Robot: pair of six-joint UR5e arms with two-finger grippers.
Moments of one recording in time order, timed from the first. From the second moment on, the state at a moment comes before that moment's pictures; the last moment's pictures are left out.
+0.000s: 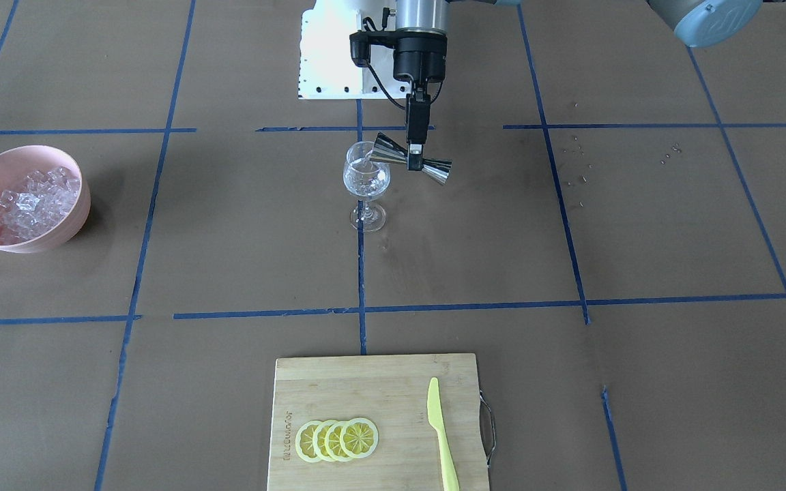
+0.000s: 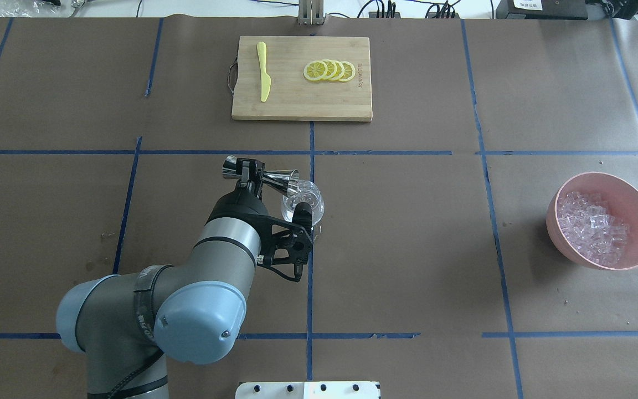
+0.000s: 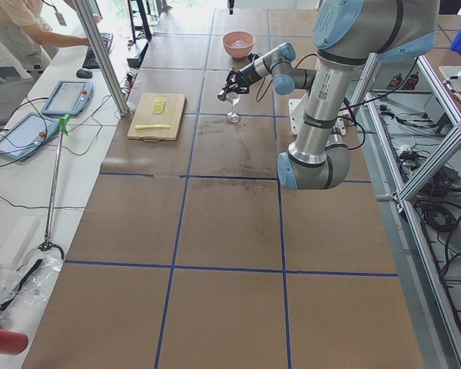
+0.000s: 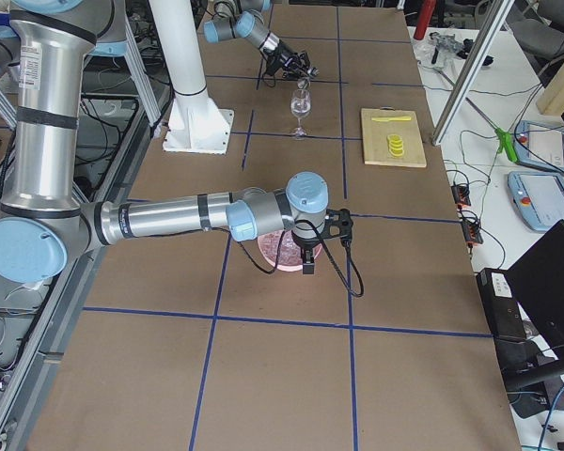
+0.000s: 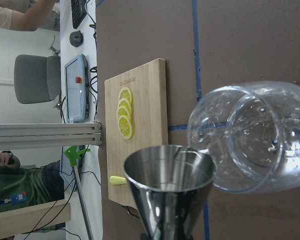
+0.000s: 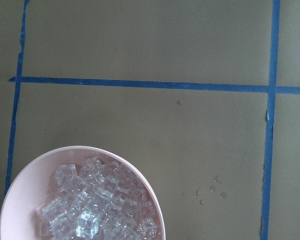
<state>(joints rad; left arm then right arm) -0.24 -2.14 -2.00 -1.61 -0.84 0.38 1.41 -1.72 1.86 -1.40 2.45 0.28</state>
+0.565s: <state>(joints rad) -0.24 -2.15 -2.00 -1.58 -0.82 0.49 1.41 -1.72 1.85 -1.41 2.45 0.28</state>
